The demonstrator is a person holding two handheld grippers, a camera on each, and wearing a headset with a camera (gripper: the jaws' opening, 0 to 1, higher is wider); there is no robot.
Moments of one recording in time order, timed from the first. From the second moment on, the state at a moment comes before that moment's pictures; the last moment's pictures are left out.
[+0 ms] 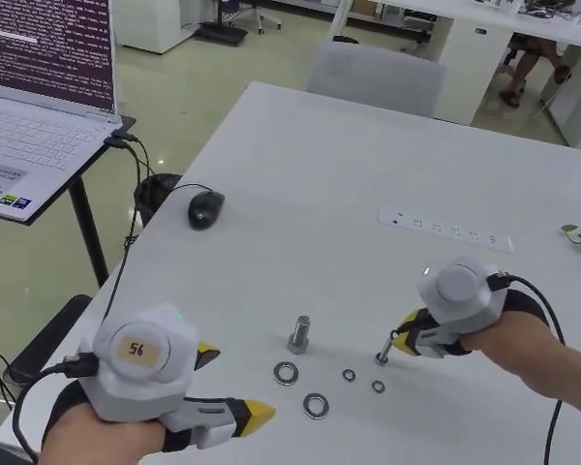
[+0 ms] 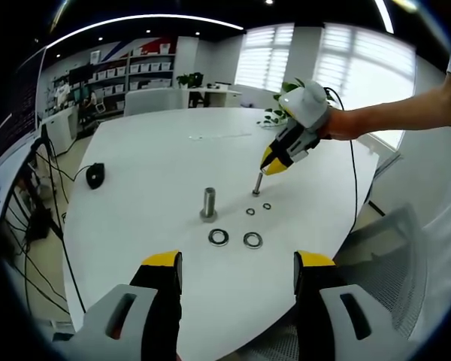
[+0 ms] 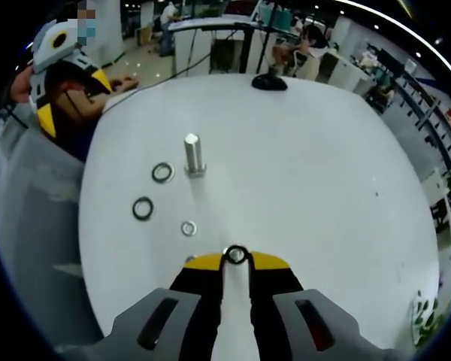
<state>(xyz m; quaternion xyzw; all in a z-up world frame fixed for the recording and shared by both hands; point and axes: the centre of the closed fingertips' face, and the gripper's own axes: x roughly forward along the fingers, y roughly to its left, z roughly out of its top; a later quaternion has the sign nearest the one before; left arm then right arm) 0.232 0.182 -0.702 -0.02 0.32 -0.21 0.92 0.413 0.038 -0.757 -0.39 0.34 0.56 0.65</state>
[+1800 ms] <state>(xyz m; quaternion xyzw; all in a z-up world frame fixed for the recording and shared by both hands) 0.229 0.183 -0.705 -0.02 0.33 -0.21 0.92 0.412 0.026 -0.812 -0.39 0.40 0.54 0.63</state>
